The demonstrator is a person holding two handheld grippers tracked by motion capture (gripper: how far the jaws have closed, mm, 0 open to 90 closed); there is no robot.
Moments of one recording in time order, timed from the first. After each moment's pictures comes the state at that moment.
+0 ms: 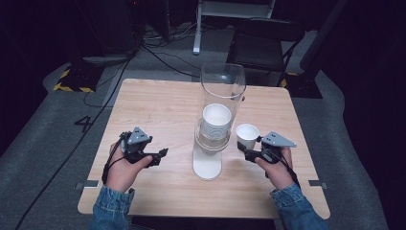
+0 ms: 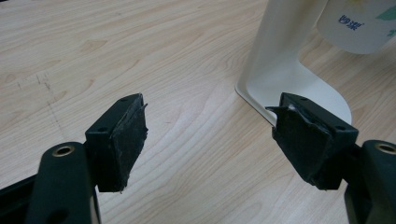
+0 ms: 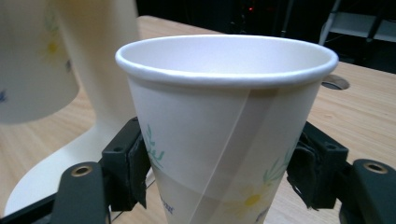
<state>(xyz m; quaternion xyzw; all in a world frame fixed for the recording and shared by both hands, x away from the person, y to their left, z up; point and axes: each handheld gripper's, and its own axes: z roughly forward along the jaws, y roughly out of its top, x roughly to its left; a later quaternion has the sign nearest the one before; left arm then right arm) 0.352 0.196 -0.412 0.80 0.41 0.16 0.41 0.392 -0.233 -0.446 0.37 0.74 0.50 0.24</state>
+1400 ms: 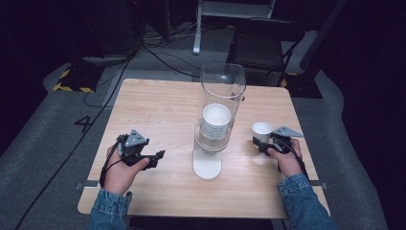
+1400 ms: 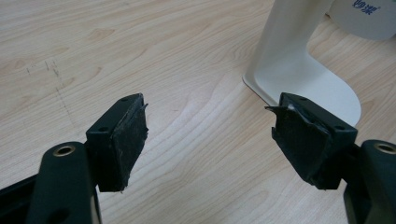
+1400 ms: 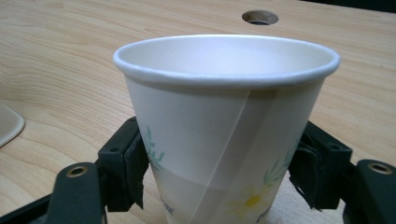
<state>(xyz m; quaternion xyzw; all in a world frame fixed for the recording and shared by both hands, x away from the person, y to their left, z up) 0.348 0.201 -0.418 0.79 0.42 0.17 0.41 0.449 -0.295 -0.493 0.44 0.75 0.44 0.24</state>
